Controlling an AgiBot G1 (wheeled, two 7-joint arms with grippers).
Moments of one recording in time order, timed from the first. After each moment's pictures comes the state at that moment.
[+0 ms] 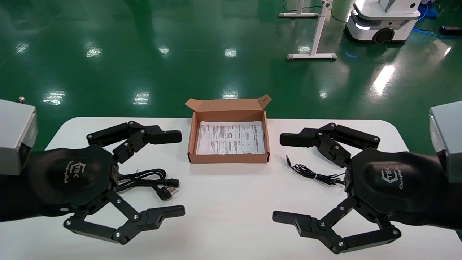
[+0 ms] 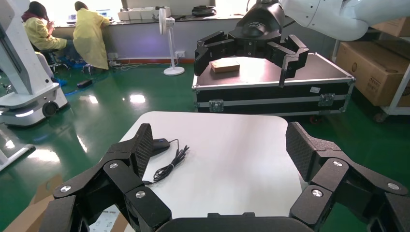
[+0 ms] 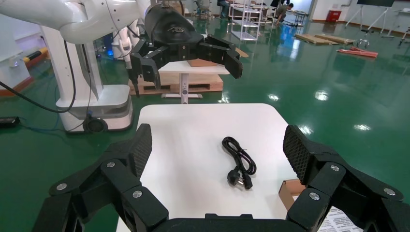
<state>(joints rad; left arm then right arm) -1.08 0.61 0.28 -1.28 0.73 1.49 -0.19 1.07 -0.61 -0.28 1.28 -0.73 -1.50 0.19</state>
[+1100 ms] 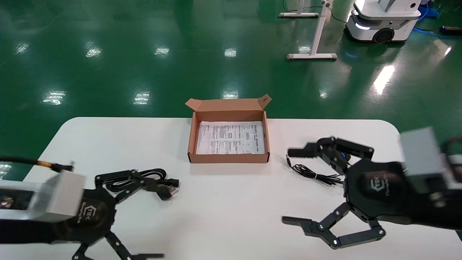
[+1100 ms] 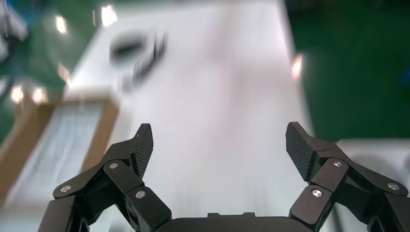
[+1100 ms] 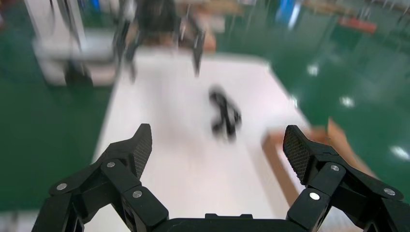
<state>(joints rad) -1.23 0.59 0.46 -1.16 1.08 1.57 -0.06 1.16 -0.63 -0.36 1.13 -0.93 -1.54 0.04</state>
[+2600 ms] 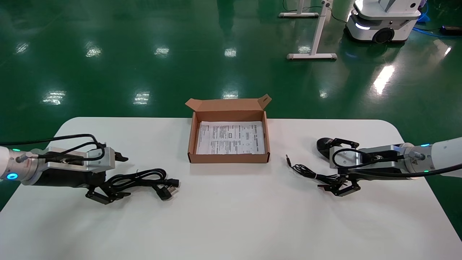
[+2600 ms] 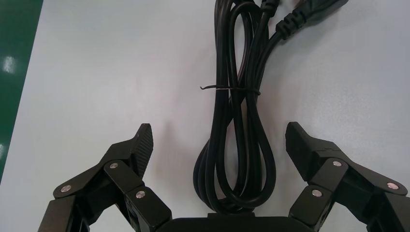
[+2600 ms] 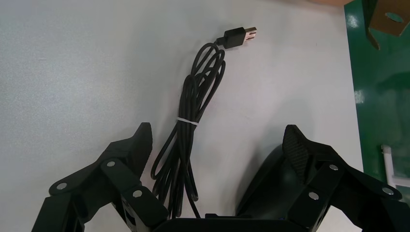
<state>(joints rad) -1.69 0.97 0.71 -0.03 1.64 1.29 0.59 1.64 -1.06 -0.65 0.06 -1.59 -1.23 -0.74</state>
